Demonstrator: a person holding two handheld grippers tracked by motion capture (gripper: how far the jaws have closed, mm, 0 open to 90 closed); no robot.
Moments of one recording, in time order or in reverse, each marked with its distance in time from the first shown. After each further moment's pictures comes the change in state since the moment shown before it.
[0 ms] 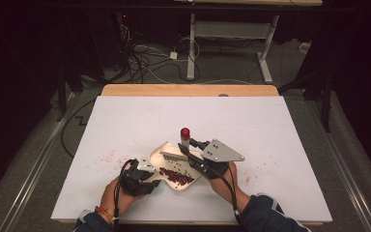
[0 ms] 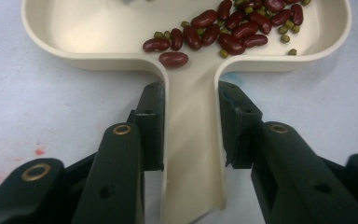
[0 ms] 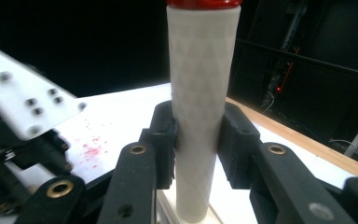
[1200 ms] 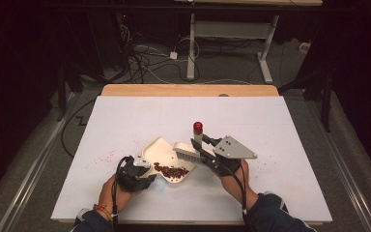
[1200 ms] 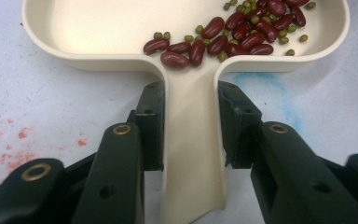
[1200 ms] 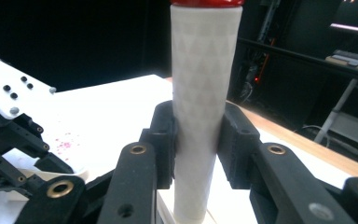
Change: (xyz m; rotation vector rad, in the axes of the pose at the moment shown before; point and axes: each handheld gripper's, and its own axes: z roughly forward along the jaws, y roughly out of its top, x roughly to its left) left arm 0.011 -0.003 0.001 -0.020 0.062 -0.059; right arm -0.020 0.003 -0.018 0.032 -0.086 0.011
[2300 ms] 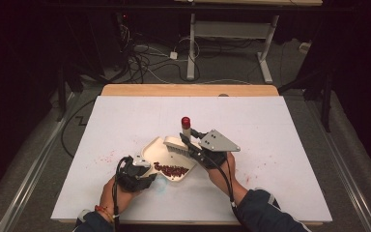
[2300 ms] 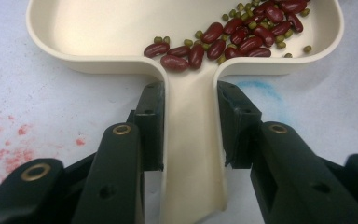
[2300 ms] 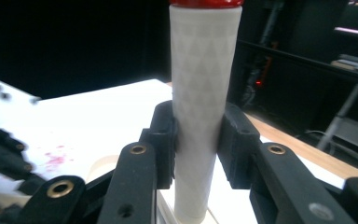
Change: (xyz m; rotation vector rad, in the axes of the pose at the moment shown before) left arm -0.002 0.000 -0.001 -0.030 0.006 -0.053; right arm 0.008 0.003 0.036 -0.011 0.002 -0.014
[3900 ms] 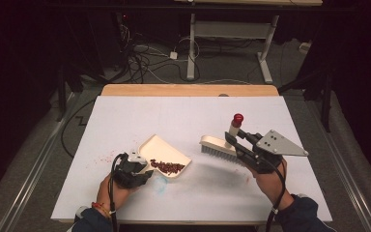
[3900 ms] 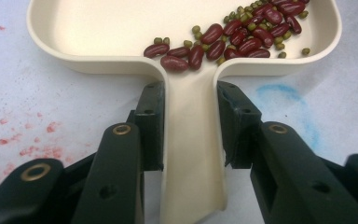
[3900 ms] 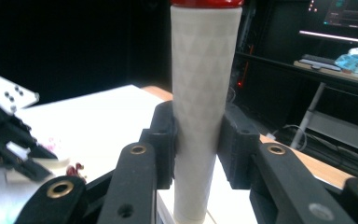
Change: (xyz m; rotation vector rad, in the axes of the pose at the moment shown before) left arm 0.015 0.000 -0.002 -0.010 0.004 -0.023; right arm -0.063 0.011 -0.106 -0.022 -0.042 0.045
